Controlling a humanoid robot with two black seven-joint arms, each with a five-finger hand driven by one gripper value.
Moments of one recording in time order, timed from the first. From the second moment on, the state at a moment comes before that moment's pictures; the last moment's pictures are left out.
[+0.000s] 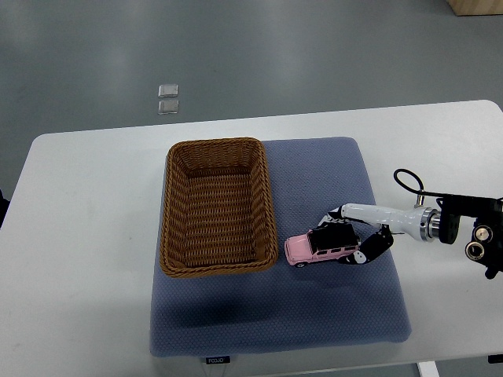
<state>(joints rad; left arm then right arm) -0.12 0.00 -0.09 -0.26 0.12 -0.04 -0.04 0.69 -0.68 0.28 1.29 -1.26 0.16 0.26</state>
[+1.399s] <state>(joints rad) -0.12 0.00 -0.08 -0.26 0.12 -0.04 -0.04 1.03 -0.21 0.19 0.89 -1.20 0.17 0.29</state>
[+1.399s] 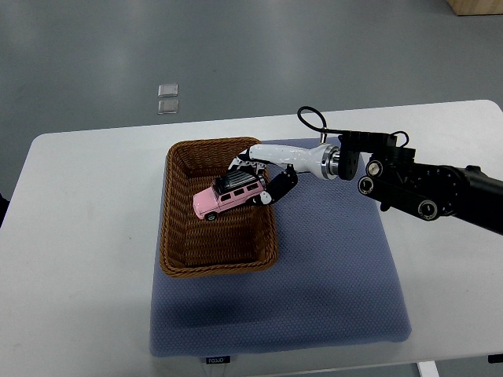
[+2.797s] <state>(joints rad) -0.12 0.00 -0.08 -0.26 0.12 -0.04 -0.04 0.66 -0.19 0.94 0.77 -0.25 0.11 0.31</state>
